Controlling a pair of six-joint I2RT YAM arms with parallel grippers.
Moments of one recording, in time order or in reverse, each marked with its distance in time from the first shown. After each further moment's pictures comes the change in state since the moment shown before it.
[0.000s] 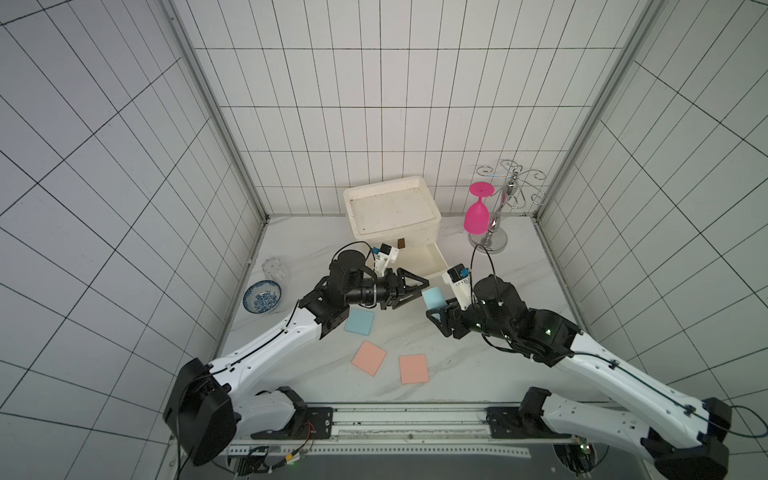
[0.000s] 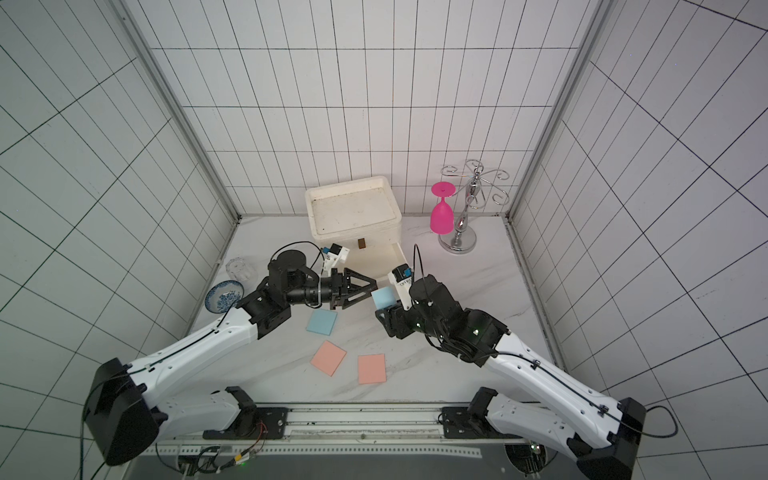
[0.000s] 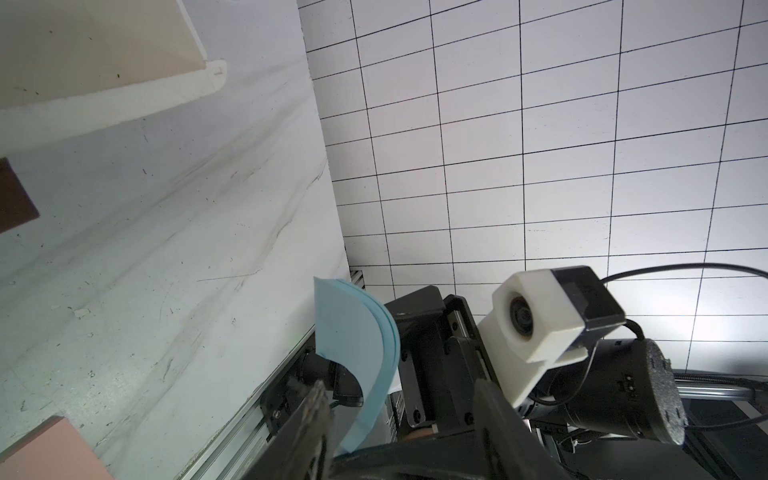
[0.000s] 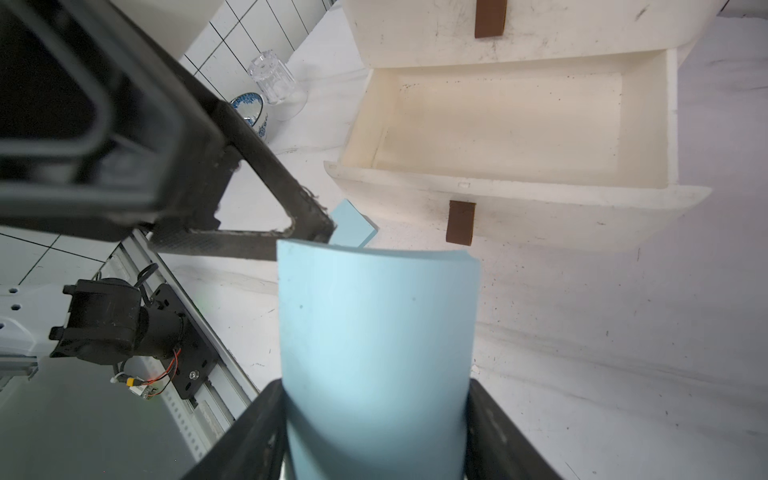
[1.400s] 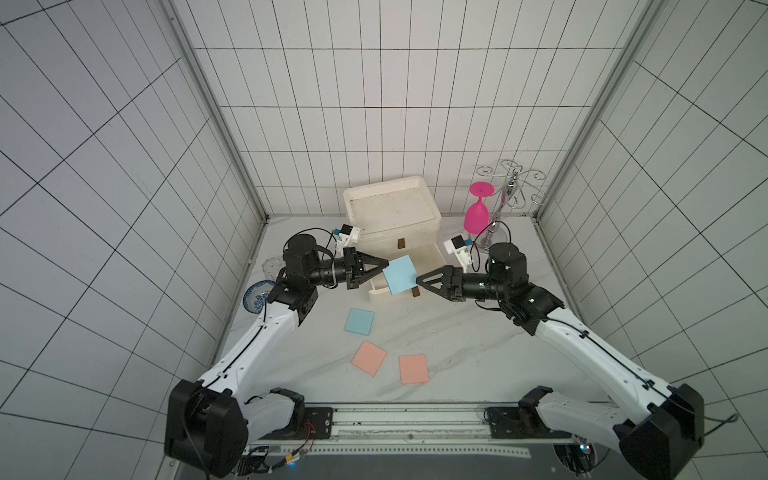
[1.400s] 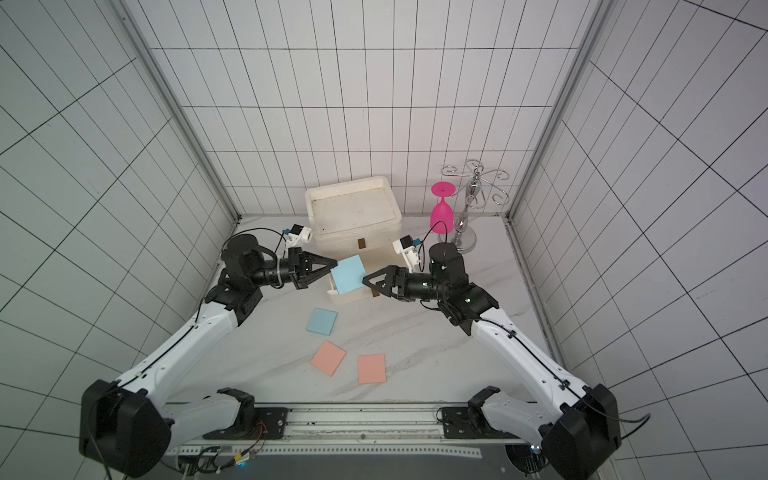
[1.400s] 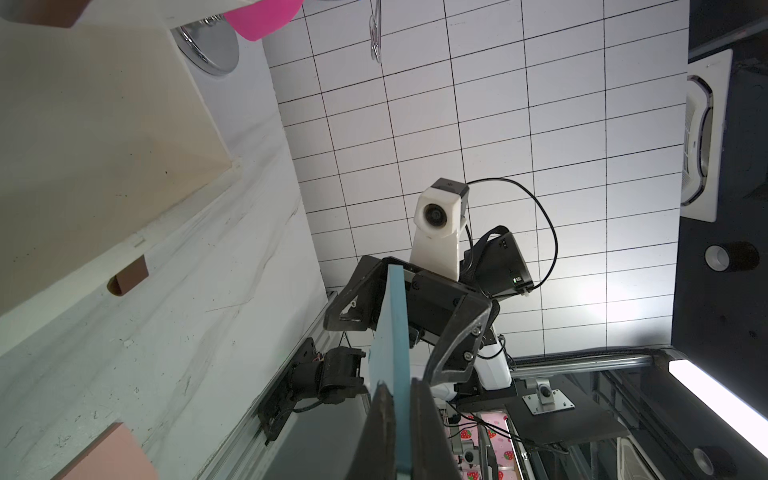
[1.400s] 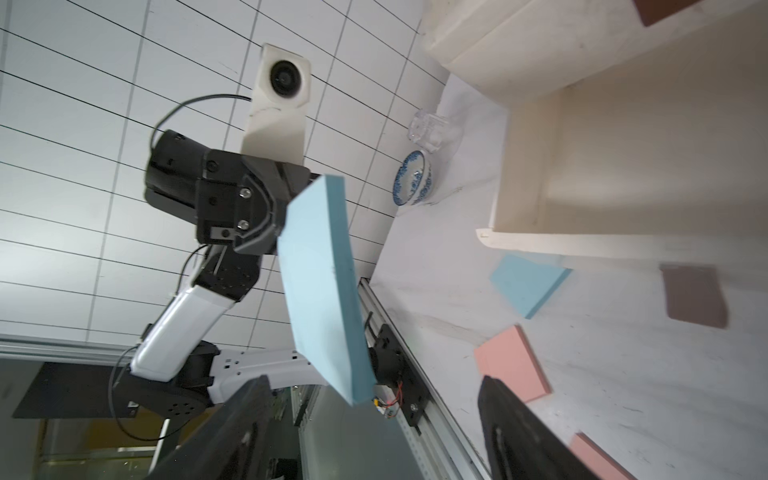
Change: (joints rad) left arm 0.385 -0.044 -0.012 0.113 0.378 -0.052; right arm -0.349 0.172 -0.016 0.525 -0.778 0.517
